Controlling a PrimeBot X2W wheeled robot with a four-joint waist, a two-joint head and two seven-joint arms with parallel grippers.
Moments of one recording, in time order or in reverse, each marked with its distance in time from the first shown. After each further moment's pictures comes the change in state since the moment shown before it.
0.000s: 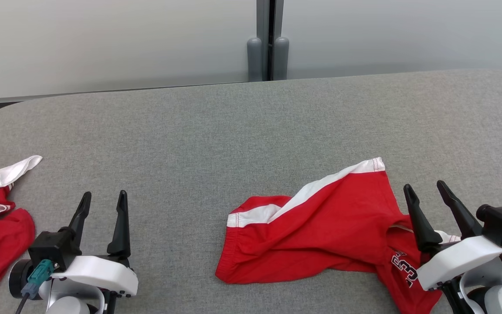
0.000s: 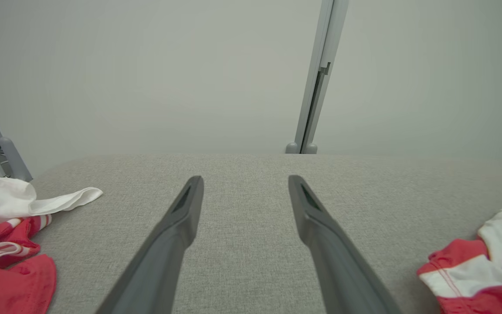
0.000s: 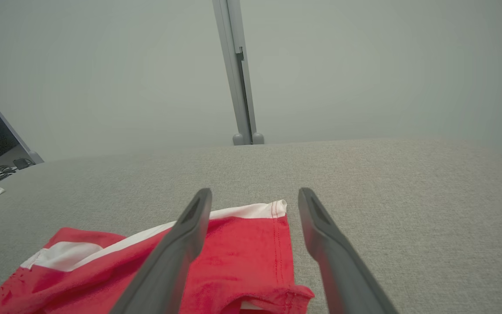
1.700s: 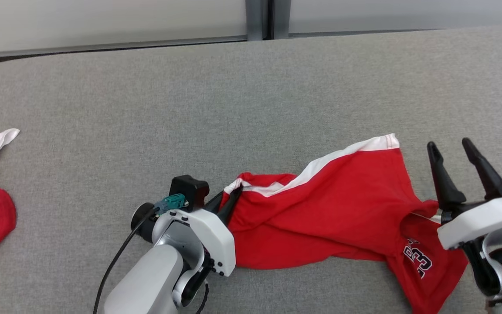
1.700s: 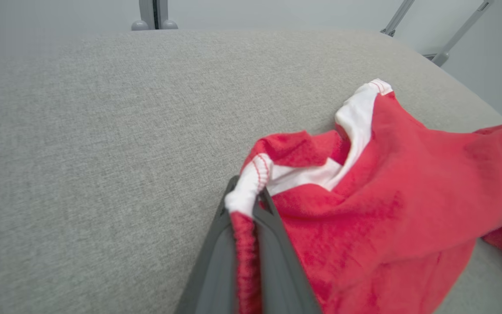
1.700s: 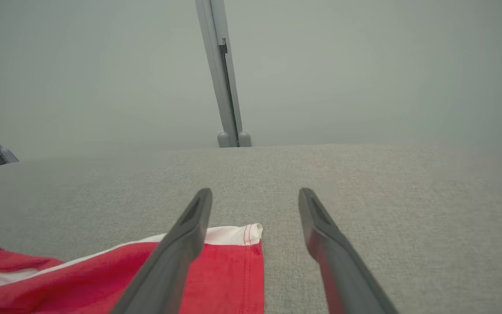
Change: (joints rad) left arm -0.306 -0.192 -0.315 0.243 -0.028 -0.205 0.302; right arm -0.118 -0.055 -0.020 0.020 0.031 0.000 -0.013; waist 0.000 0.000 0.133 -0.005
